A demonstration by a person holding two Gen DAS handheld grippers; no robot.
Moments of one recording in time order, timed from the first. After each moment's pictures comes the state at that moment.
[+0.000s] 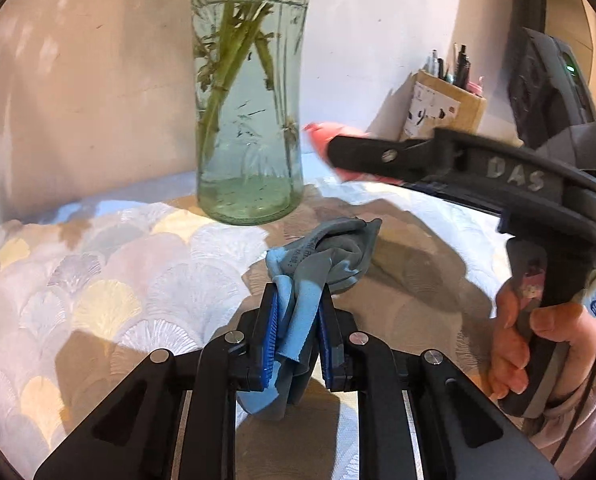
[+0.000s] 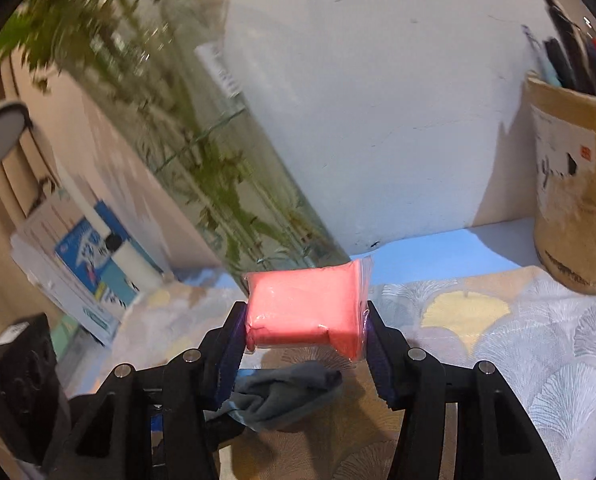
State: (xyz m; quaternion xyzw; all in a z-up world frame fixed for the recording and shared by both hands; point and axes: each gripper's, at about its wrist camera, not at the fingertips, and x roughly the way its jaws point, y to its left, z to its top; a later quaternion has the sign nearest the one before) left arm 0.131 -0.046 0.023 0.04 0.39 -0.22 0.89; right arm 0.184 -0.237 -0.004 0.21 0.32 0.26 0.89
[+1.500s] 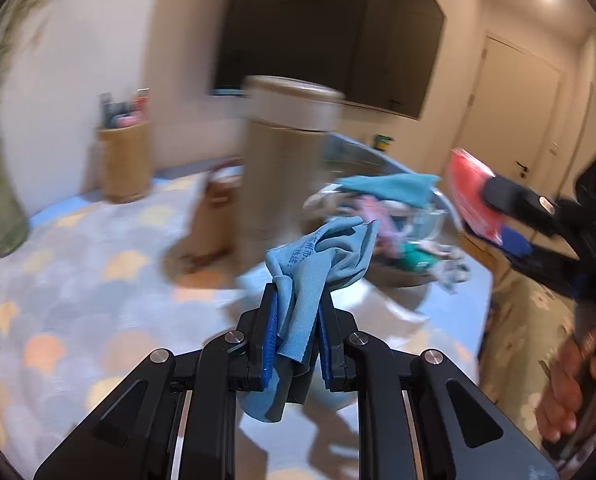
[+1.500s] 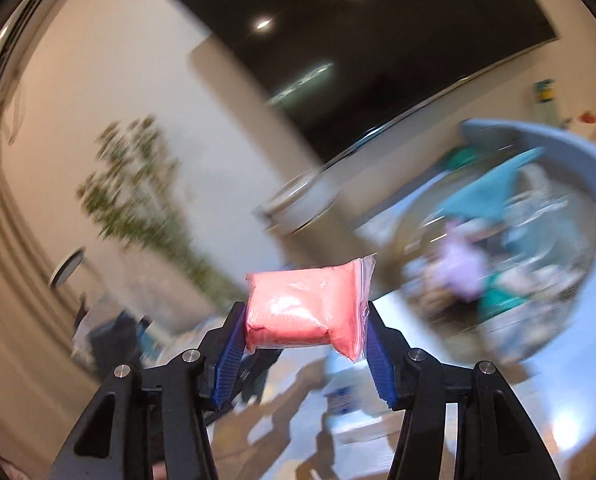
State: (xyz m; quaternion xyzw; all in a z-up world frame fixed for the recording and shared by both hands) left arm -0.083 -0.281 0.109 0.04 0.33 -0.43 0.84; right arm -0.176 -0.510 0.122 0.34 0.22 0.05 0.91
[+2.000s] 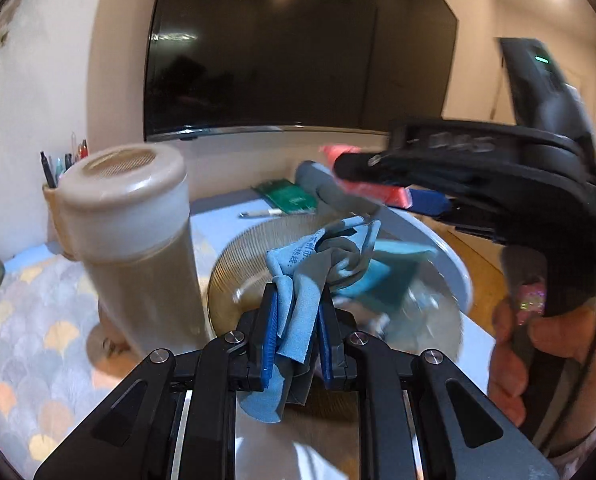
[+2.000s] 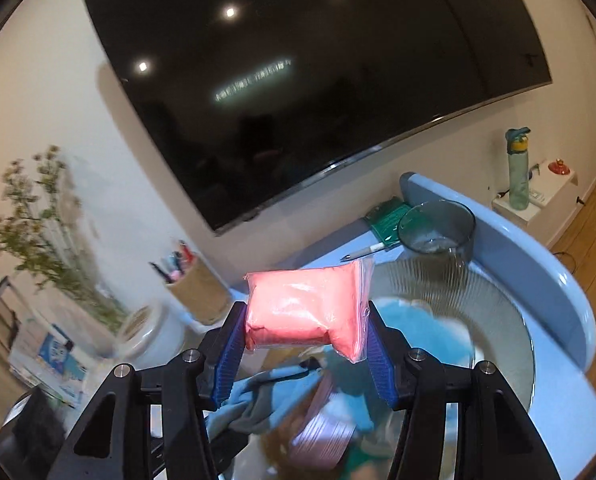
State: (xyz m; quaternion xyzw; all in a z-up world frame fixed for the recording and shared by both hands) left arm -0.068 -0.412 0.133 0.03 0.30 -0.37 0.88; right arm -0.059 -0.625 0.145 0.27 0.29 -0.03 0.92
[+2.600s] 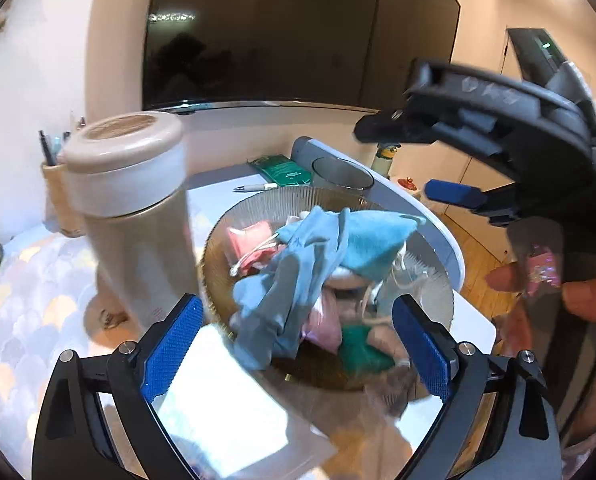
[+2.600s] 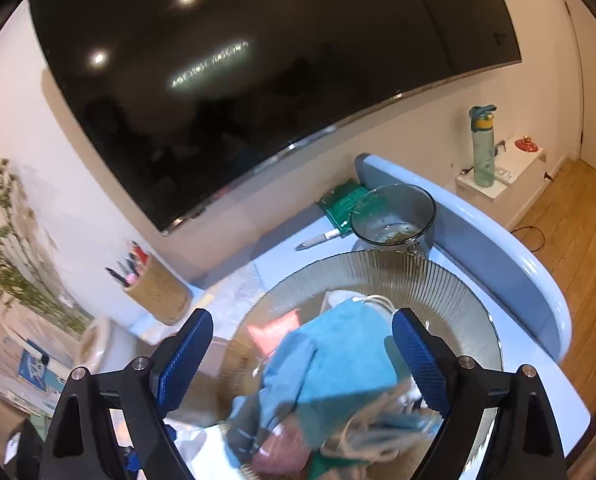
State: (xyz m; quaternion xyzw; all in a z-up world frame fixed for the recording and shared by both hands) left arm -0.100 -0.382 0.129 0.04 0.34 -0.38 0.86; right arm -0.063 -0.646 0.146 0.28 0.33 -0.08 0.90
